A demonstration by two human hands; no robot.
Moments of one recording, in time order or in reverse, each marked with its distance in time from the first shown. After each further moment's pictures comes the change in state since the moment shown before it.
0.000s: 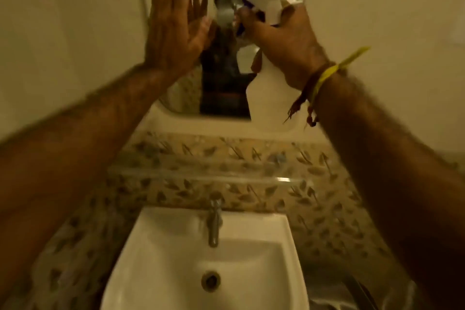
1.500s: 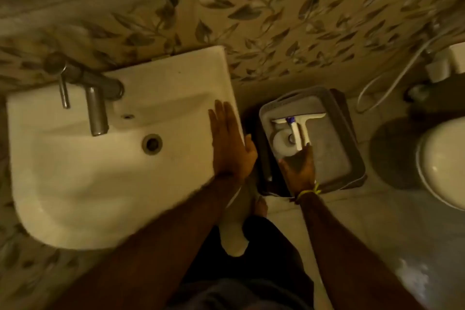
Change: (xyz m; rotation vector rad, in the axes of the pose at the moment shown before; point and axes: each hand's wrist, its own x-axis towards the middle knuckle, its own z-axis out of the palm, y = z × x) left_hand -0.537 0.242 0.262 0.059 -1.119 -0.578; right_hand -0.582 0.463 -0.095 -0.172 0.270 1.326
